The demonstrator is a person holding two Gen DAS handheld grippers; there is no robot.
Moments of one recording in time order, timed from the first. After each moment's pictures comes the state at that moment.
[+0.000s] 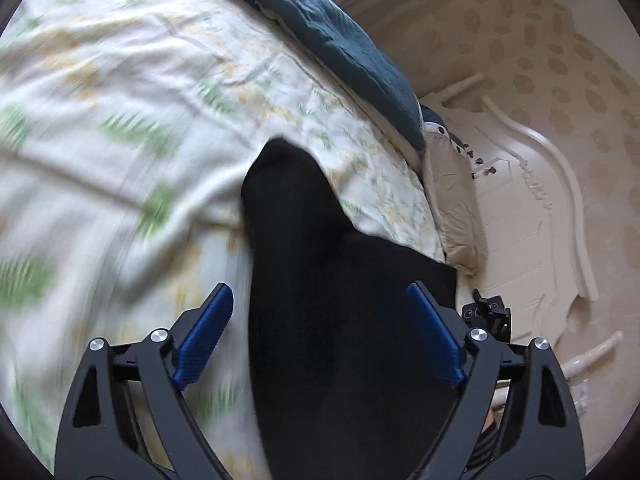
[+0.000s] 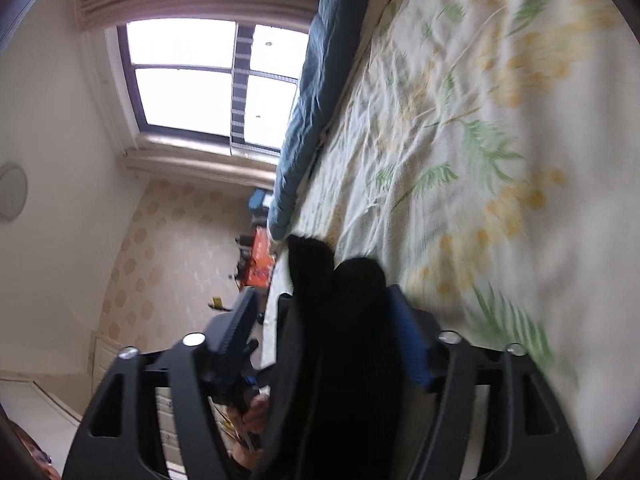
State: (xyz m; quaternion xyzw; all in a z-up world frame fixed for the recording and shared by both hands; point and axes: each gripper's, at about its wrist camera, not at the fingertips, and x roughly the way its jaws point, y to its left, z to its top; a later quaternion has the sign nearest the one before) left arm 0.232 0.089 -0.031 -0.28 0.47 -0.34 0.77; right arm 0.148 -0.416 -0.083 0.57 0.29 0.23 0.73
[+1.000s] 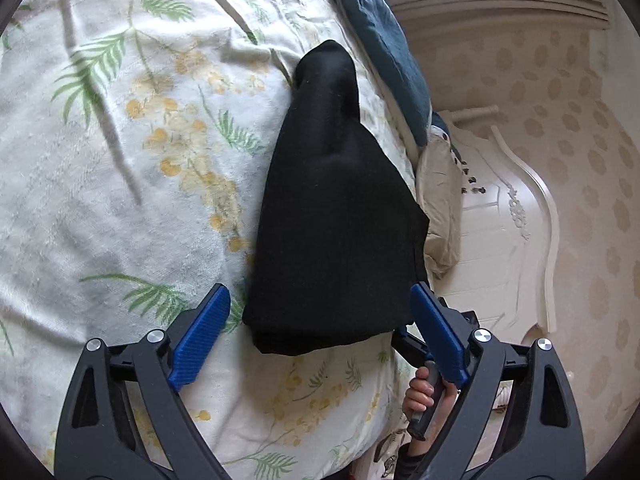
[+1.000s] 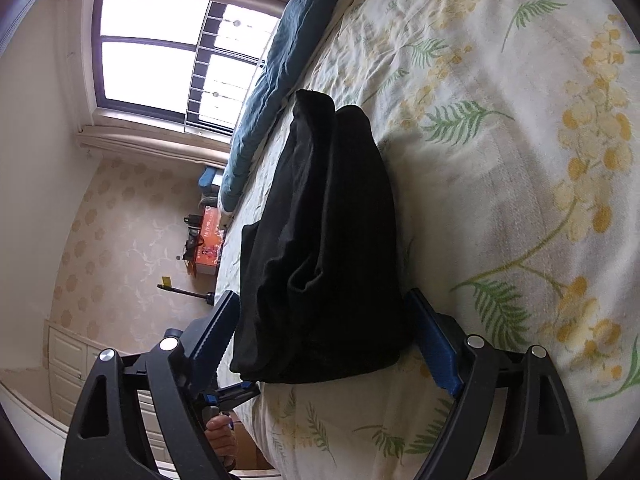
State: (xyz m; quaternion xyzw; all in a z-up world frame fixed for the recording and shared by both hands) left arm 0.117 0.116 -0.056 -0.39 0.51 -0.30 0.71; right arm 0.073 -0.353 -0.067 0.50 0.37 0.16 0.76
